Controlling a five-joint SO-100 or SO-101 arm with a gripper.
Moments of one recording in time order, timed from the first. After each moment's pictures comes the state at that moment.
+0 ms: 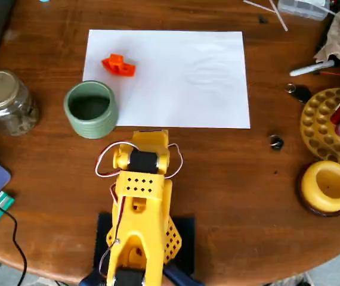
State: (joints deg) arm 2.6 187.1 177.5 65.5 -9.1
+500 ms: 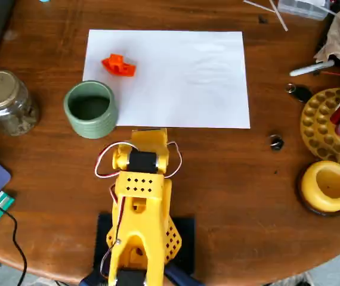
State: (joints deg) arm 1.3 187.1 177.5 62.9 -9.1
